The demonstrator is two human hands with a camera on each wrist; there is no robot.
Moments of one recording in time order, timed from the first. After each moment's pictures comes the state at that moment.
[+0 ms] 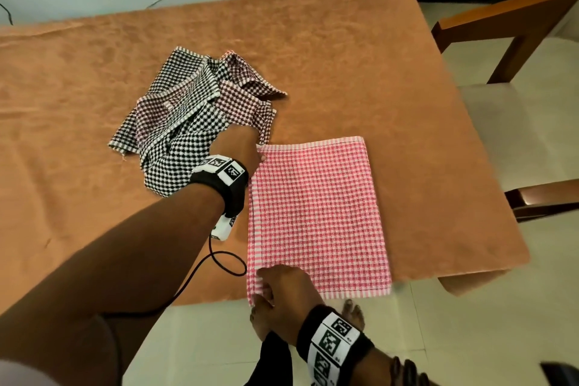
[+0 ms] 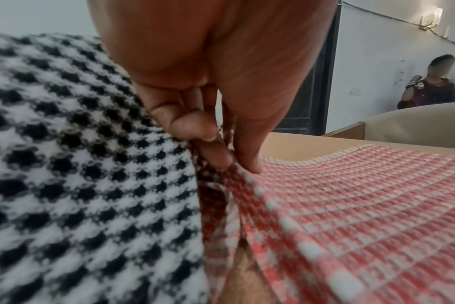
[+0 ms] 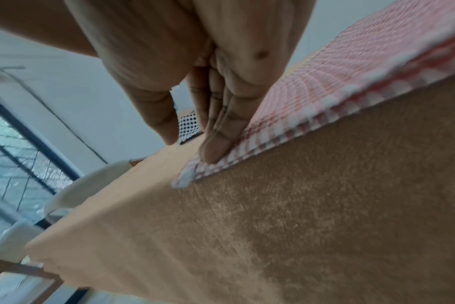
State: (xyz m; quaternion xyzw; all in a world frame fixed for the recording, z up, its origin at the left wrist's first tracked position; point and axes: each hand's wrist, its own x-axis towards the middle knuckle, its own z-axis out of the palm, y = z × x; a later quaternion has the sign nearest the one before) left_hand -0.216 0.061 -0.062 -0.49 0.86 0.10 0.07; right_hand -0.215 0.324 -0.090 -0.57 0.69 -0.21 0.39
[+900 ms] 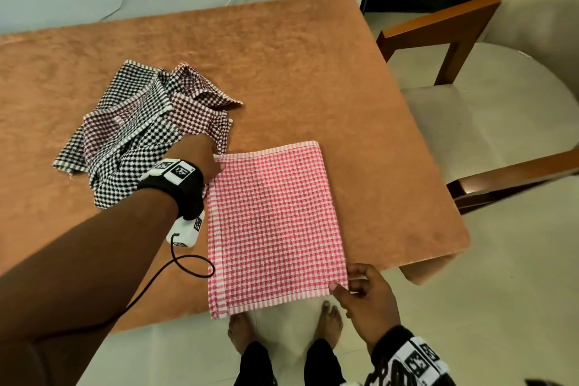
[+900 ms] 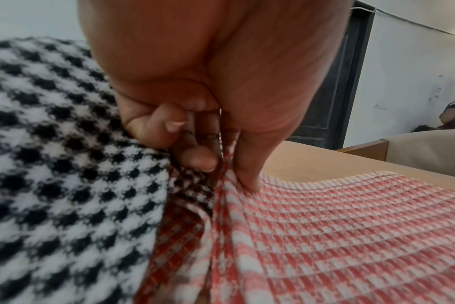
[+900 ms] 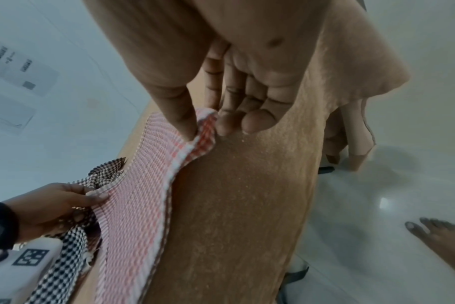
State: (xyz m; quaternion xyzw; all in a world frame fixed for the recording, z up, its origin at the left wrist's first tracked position) left_hand -0.228 0.049 -0.061 -0.50 0.85 0.11 0.14; right_hand -0.323 0.442 -0.125 -0.06 0.81 -0.43 0.40
